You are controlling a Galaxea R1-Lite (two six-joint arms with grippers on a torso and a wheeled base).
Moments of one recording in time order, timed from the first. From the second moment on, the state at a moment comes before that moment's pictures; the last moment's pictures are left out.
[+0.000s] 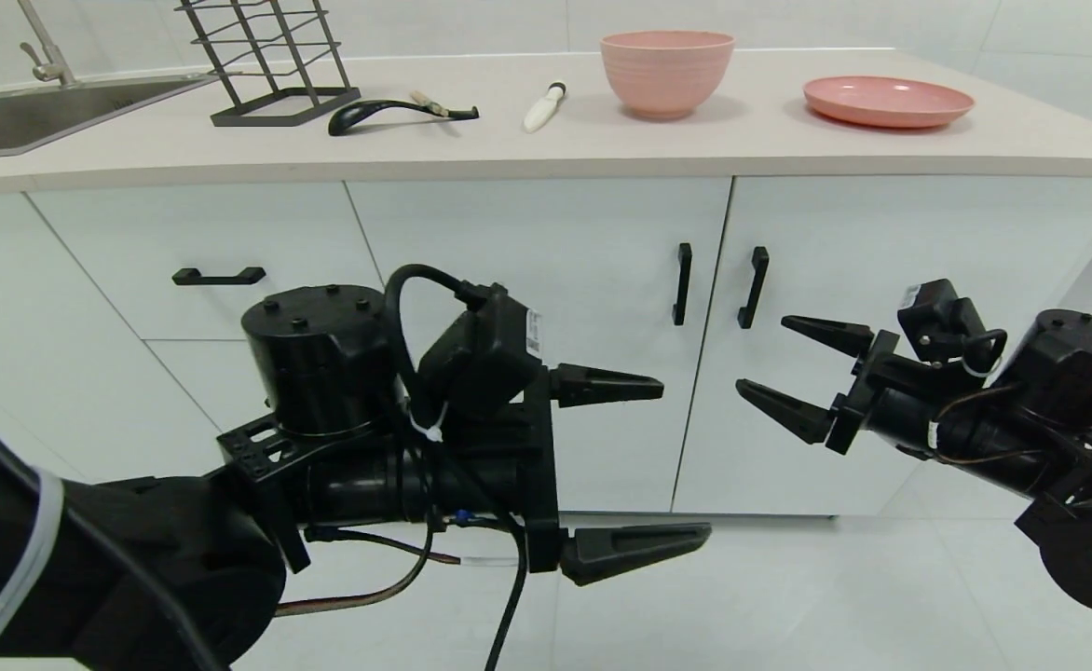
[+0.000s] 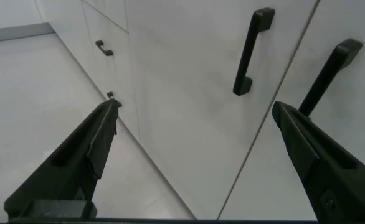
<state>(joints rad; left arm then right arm) -0.67 1.77 -0.78 -0.94 -0.81 0.20 0.26 1.87 -0.59 -1.43 0.62 -0.17</state>
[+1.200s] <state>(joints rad) -0.75 2.07 -1.19 -0.95 -0.68 0.15 0.15 2.18 -0.98 -1.47 0.74 -0.19</state>
